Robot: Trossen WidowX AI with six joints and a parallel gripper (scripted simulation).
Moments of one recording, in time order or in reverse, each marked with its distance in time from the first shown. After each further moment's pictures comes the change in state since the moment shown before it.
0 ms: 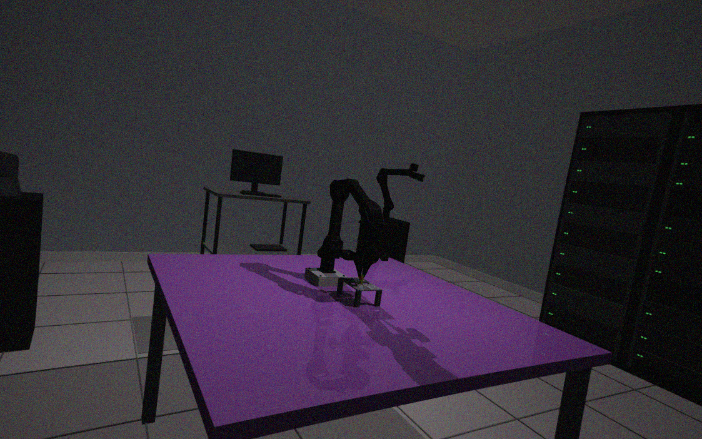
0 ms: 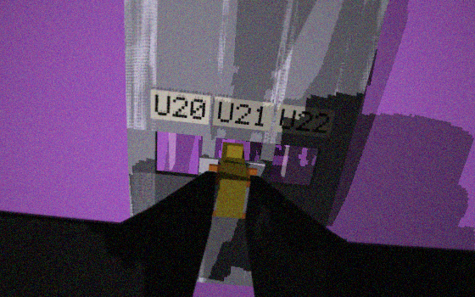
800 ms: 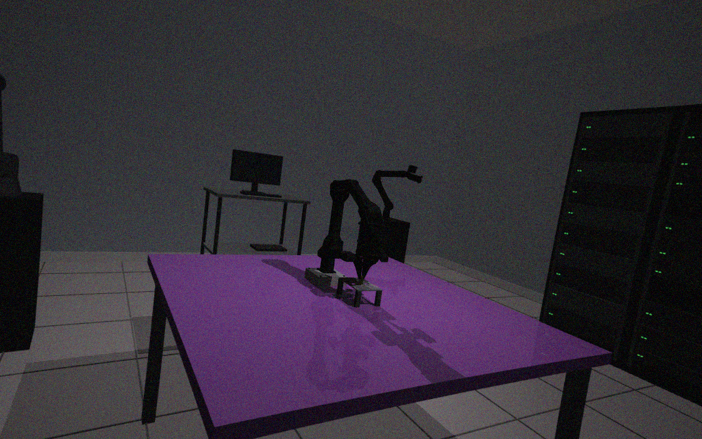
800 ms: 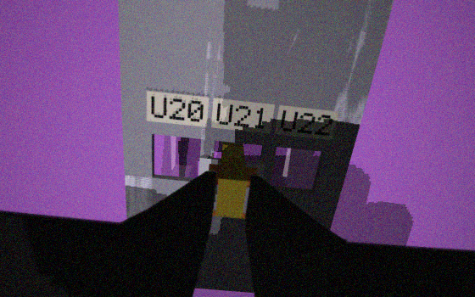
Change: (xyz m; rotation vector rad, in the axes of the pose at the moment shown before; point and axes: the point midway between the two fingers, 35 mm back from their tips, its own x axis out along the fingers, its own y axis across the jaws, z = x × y) arm 0.005 -0.001 0.000 0.006 0.001 0.006
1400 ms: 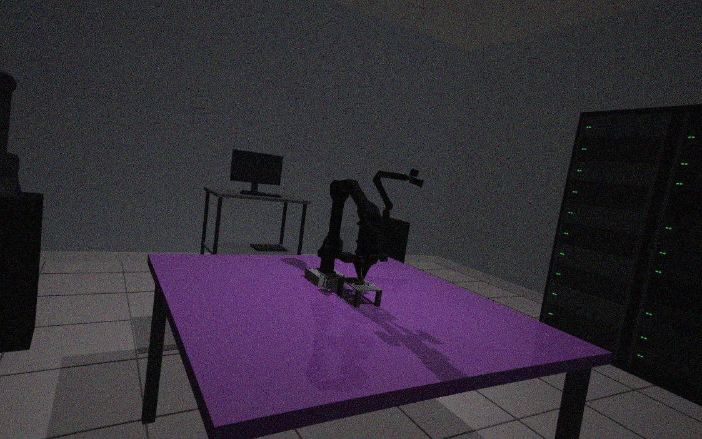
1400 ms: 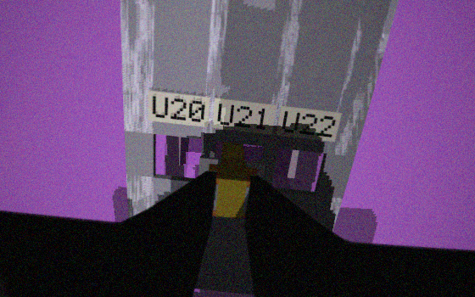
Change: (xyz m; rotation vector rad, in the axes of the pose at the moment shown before) arm 0.001 -0.001 0.000 -0.001 0.001 0.030
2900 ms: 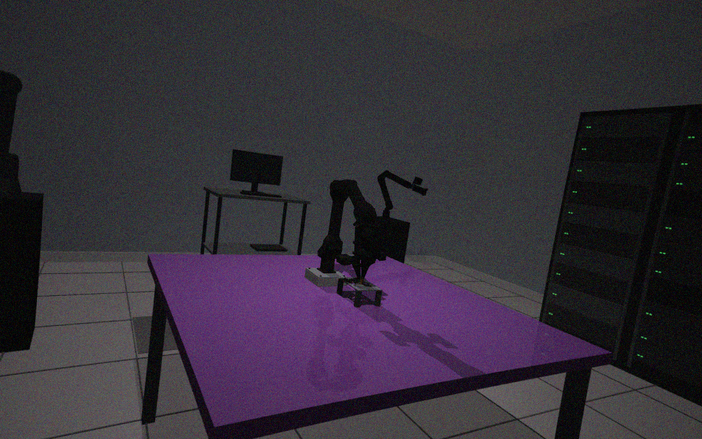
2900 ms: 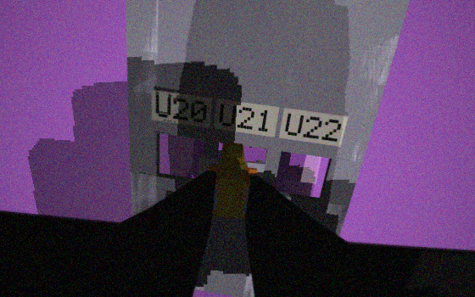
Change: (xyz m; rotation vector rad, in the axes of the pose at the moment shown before) arm 0.002 -0.004 0.000 -0.001 0.001 0.086
